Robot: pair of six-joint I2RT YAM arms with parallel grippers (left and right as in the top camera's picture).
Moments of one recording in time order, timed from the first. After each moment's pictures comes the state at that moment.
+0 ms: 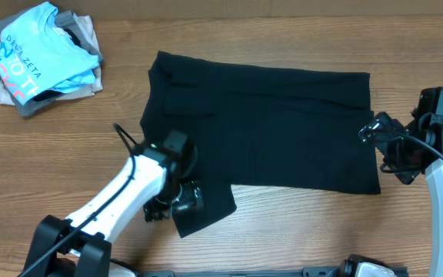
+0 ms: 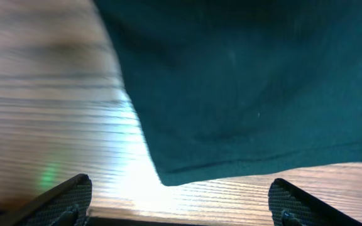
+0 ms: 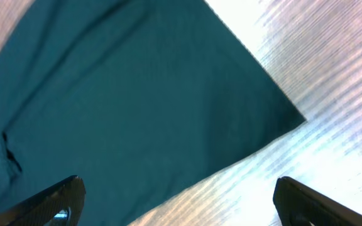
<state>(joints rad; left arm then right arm) -0.45 1.53 0.86 -1.05 0.17 -0.69 -0.27 1.29 1.18 -1.12 -0.13 0.56</state>
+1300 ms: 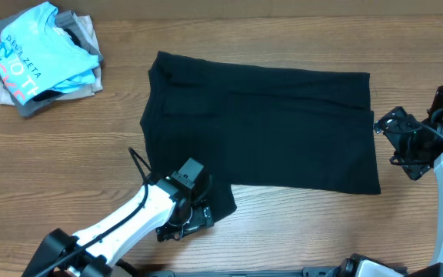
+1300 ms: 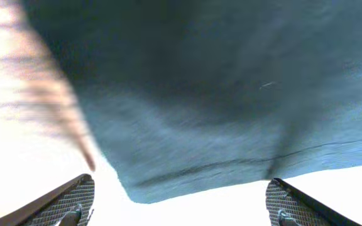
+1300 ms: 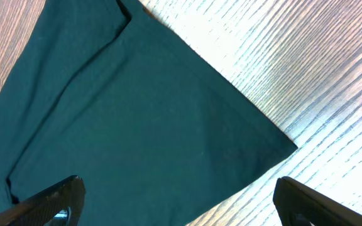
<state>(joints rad) -0.61 1.44 0.66 -0.84 0.18 -0.88 -0.36 1.37 1.18 -1.04 -0.12 0.59</state>
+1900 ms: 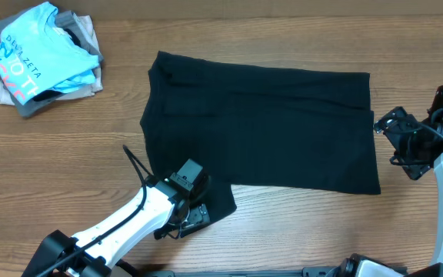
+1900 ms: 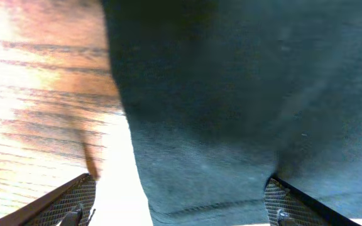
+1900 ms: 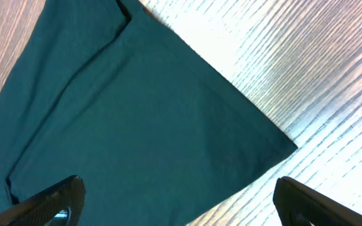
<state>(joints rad) -0.61 1.43 0.64 -0.81 0.06 -0.95 -0.36 1.37 1.18 -1.05 -0.12 0.59</state>
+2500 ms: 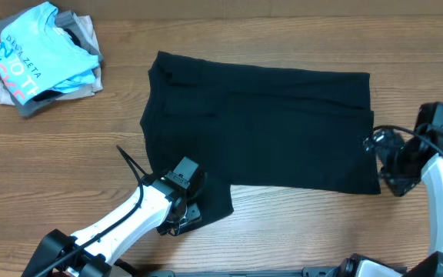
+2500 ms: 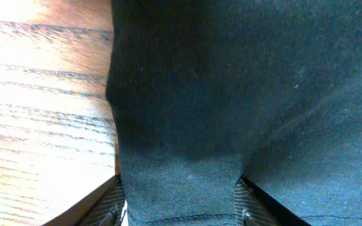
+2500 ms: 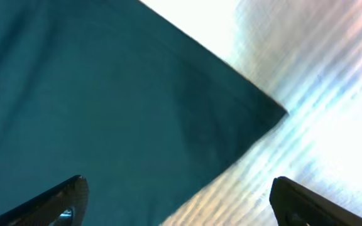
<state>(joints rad) -0.58 1.44 0.63 -0.77 0.05 -0.97 -0.36 1.37 1.00 -1.00 -0.12 0.70</state>
